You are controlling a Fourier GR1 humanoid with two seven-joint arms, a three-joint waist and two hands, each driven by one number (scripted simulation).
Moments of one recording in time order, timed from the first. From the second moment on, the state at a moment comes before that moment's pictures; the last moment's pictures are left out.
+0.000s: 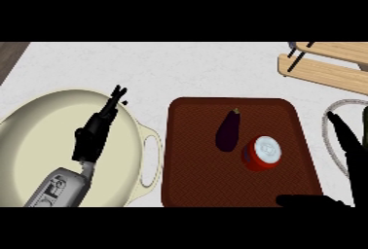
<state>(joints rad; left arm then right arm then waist) -0.25 0.35 -0.36 -1.38 0.19 0.27 -0.03 -0.05 -0.53 0.32 -2.27 0.52 -0.05 1.22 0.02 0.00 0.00</state>
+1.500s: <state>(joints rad) -0.20 0.31 -0.30 -1.40 0.14 0.23 -0.03 -0.20 -0.10 0.33 -2.01 0.86 0.13 1.21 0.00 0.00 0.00</state>
